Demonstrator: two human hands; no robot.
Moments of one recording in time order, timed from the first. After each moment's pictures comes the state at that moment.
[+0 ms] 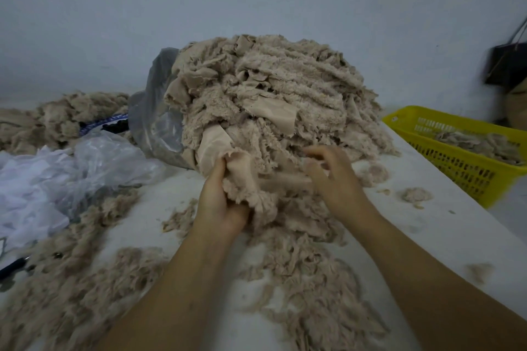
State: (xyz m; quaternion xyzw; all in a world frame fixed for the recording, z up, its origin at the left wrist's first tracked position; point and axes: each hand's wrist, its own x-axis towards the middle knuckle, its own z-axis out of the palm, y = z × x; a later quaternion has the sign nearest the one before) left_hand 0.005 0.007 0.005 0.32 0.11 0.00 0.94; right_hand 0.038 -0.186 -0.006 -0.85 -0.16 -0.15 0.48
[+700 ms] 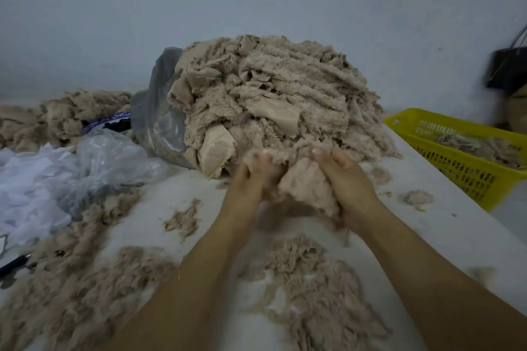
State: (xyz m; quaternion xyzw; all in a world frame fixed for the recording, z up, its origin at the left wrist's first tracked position) left_hand -0.002 -0.011 -0.001 0.64 -0.03 0.09 0.76; right_hand 0.026 -0.179 0.010 -0.62 -0.11 -0.01 0.78
